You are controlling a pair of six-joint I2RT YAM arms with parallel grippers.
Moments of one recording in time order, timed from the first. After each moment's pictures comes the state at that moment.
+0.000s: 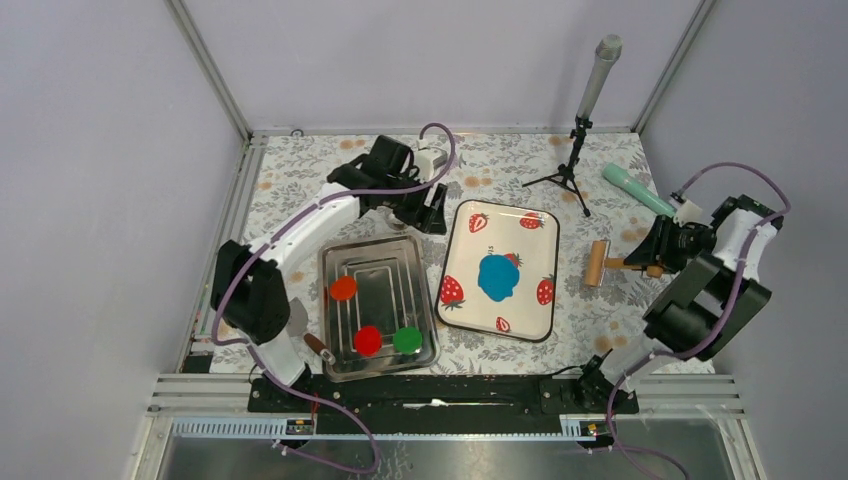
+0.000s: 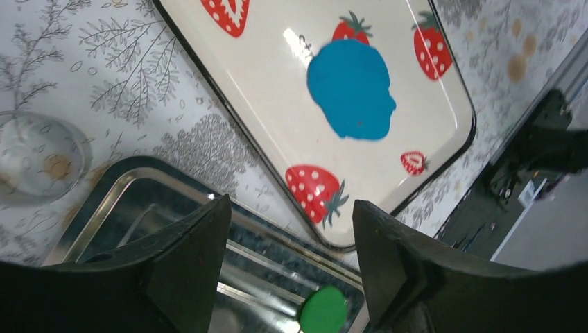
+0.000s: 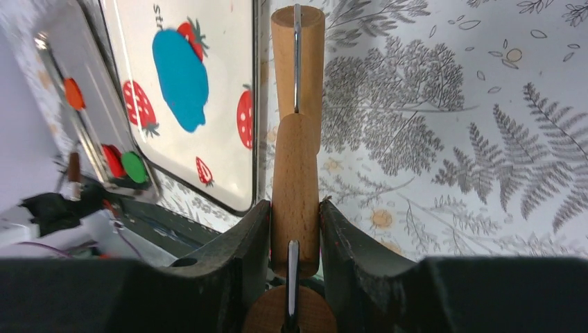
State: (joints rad) left arm -0.56 1.73 1.49 -0.60 0.46 -0.11; right arm -0.73 1.59 1.31 -1.30 -0.68 -0.55
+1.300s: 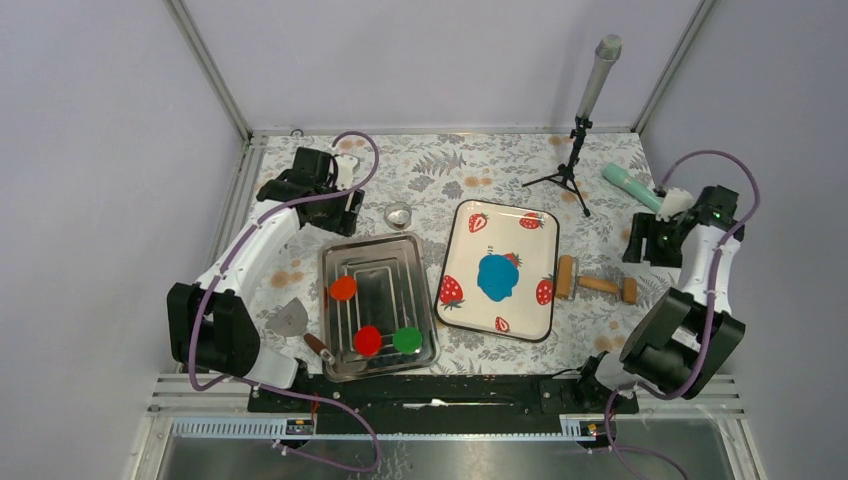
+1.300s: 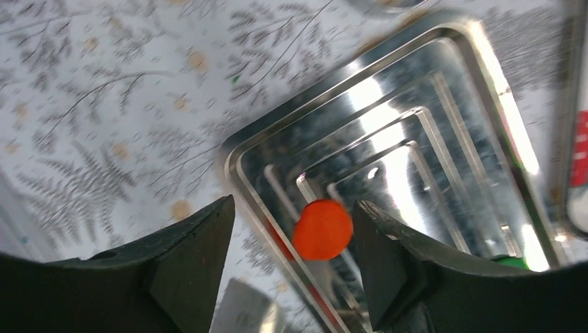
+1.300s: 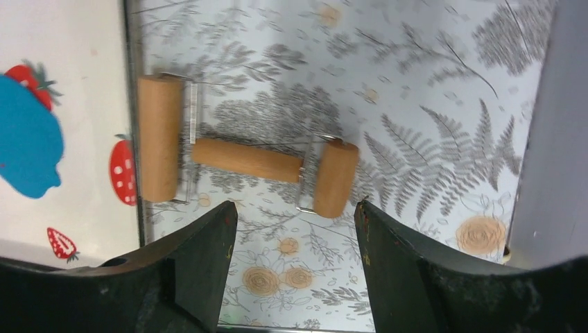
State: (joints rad) left arm -0.23 1.46 1.24 -0.73 0.11 0.11; right arm -0.62 1.41 1.10 -0.89 -0.35 -0.42
